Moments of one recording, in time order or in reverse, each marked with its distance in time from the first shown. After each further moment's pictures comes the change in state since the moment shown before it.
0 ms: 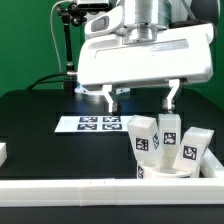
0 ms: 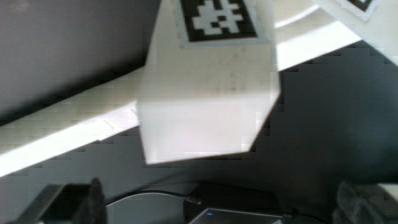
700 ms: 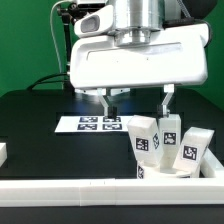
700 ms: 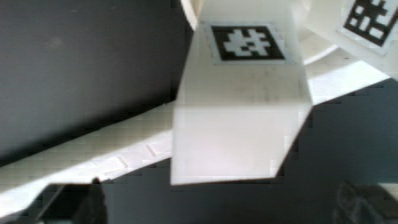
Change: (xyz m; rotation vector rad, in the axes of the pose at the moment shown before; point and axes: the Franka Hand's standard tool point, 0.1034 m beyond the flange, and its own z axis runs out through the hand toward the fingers) arm -0.006 0.009 0.004 -0.024 -0.309 -0.011
